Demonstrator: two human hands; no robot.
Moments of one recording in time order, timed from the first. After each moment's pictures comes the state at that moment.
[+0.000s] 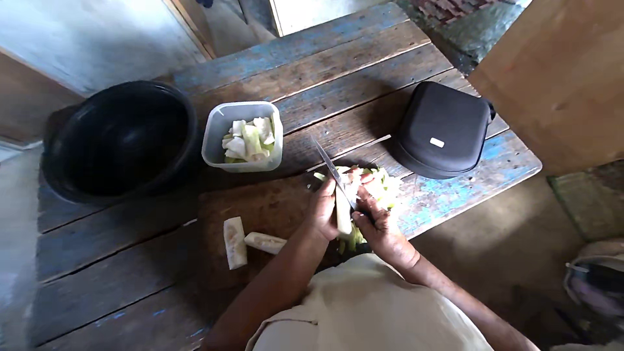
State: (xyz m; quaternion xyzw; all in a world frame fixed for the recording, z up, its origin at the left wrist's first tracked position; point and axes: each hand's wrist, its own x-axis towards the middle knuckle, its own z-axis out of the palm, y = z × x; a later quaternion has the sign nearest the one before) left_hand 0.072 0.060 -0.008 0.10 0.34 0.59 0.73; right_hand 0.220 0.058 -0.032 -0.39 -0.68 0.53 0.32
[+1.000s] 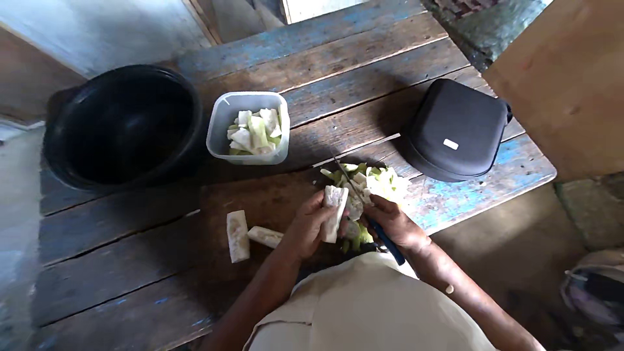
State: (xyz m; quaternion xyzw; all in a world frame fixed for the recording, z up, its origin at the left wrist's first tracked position) left_hand 0.031 0.016 -0.017 0.25 0.52 0.49 0.65; right_hand 0.228 0.090 -0.029 -0.43 -0.47 0.75 0.15
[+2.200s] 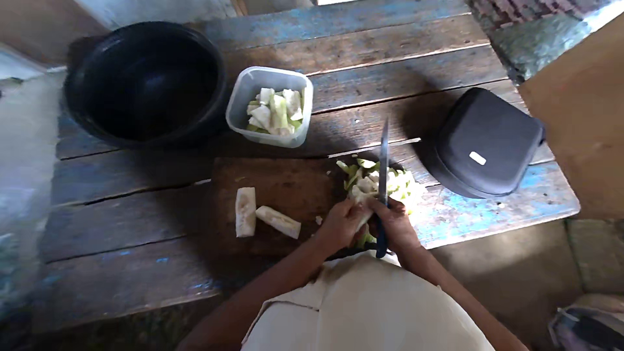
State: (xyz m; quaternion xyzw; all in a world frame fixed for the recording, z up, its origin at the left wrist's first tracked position) left_hand 0.063 0.019 -0.024 0.35 0.63 0.36 0.60; right_hand 0.199 0.082 -0.044 -0.49 -0.41 0.72 0.26
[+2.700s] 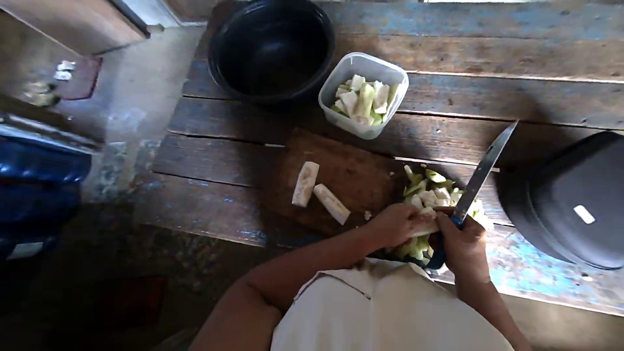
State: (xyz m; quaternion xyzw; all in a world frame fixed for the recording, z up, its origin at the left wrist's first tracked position) left_hand 0.053 0.024 -0.021 0.41 0.63 0.31 0.59; right_hand 0.200 0.090 -0.029 -0.51 -0.58 0.58 0.24
